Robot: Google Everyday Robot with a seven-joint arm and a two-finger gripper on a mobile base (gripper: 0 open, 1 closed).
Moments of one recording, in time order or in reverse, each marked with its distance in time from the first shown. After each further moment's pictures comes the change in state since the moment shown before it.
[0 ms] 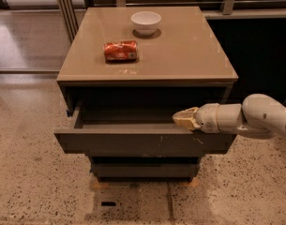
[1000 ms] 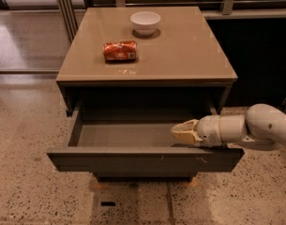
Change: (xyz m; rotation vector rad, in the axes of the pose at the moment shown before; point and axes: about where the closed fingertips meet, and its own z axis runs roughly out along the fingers) arm 0.018 0.053 -0.010 -0.128 -0.009 0.045
